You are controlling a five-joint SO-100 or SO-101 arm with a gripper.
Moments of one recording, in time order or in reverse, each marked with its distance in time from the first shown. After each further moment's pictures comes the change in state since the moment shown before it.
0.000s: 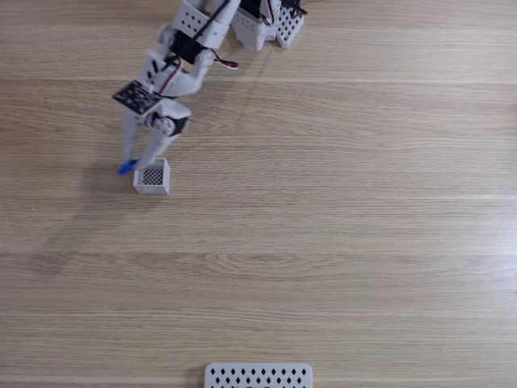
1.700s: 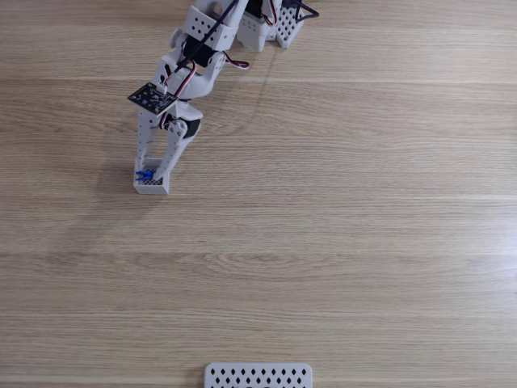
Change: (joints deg) arm -2.1 0.0 5.0 -8.3 1.8
